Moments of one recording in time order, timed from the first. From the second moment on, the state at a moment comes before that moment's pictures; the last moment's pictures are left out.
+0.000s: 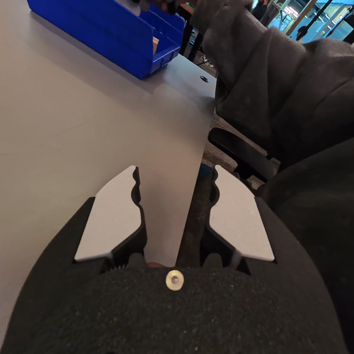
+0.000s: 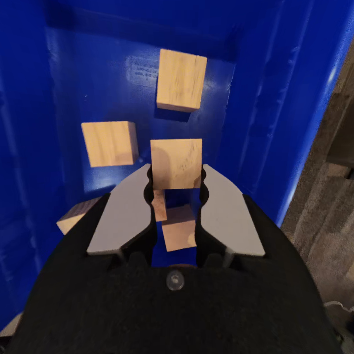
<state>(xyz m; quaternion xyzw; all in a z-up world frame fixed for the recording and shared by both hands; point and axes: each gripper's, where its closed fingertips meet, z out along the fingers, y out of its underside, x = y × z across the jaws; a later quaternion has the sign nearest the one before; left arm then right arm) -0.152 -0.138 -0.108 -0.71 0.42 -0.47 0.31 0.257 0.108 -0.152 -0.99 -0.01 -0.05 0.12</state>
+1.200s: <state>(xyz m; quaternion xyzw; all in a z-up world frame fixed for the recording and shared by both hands) -0.241 -0.035 -0.111 -0.78 0.30 -0.18 0.52 -0.025 -0.036 -0.062 -0.70 -0.09 0.38 0.61</state>
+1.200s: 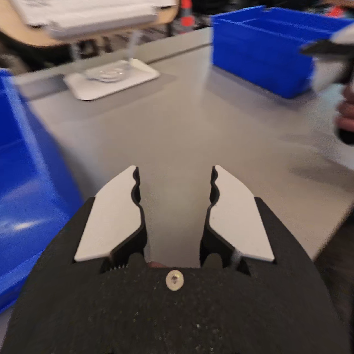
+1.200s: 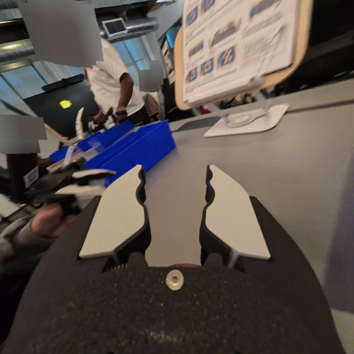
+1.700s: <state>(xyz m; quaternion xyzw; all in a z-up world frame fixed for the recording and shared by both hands) -0.262 -0.043 -0.127 -0.81 0.20 -0.15 0.54 -0.056 -0.062 -0.082 -0.70 -0.23 0.21 0.65</state>
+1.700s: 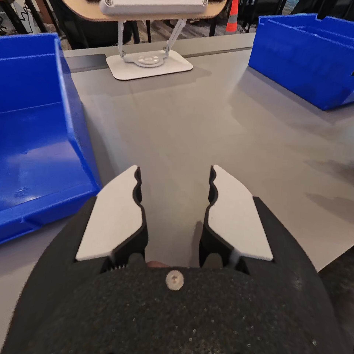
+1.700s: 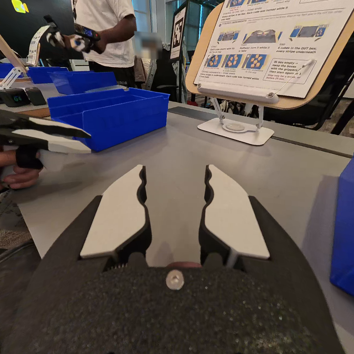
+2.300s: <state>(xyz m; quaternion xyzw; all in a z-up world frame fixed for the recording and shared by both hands) 0.125 -0.003 -0.115 -0.79 0.32 -0.23 0.46 0.292 -0.061 -0.117 -0.78 0.14 -0.01 0.60</state>
